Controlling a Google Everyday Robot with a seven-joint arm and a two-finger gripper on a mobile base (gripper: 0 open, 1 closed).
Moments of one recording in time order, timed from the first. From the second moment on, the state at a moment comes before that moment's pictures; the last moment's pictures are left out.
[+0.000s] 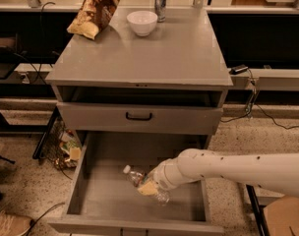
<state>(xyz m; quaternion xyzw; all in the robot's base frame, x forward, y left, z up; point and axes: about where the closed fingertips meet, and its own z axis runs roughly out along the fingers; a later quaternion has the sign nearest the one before) 0.496 0.000 0.487 -0.46 0.83 0.22 0.24</state>
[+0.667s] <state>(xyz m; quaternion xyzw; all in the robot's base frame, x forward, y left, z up) 0.537 0.020 0.440 -0.42 0.85 0.21 0.26</state>
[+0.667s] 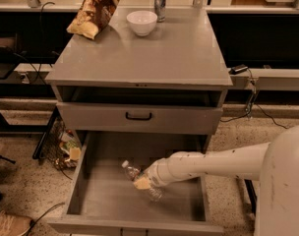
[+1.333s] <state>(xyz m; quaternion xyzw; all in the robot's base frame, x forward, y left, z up) 0.565 0.047 0.407 -0.40 0.84 0.25 0.25</state>
